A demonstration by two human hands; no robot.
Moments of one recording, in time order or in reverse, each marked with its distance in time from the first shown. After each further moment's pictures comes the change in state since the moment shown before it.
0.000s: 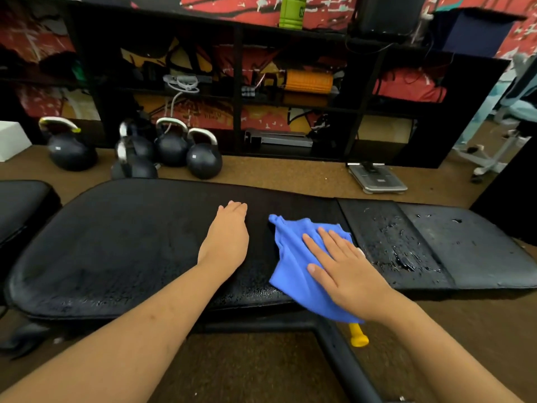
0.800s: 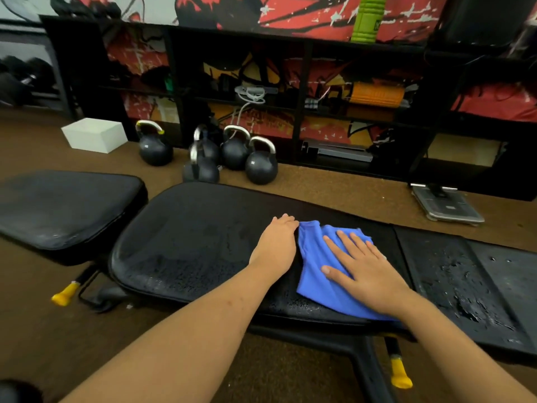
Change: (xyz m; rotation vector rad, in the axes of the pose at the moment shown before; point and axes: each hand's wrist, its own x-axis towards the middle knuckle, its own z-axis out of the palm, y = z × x) left_hand 0.002 0.003 -0.012 -0.055 -0.083 -0.027; right_hand 0.067 -0.009 -0.006 -0.034 -0.014 -0.105
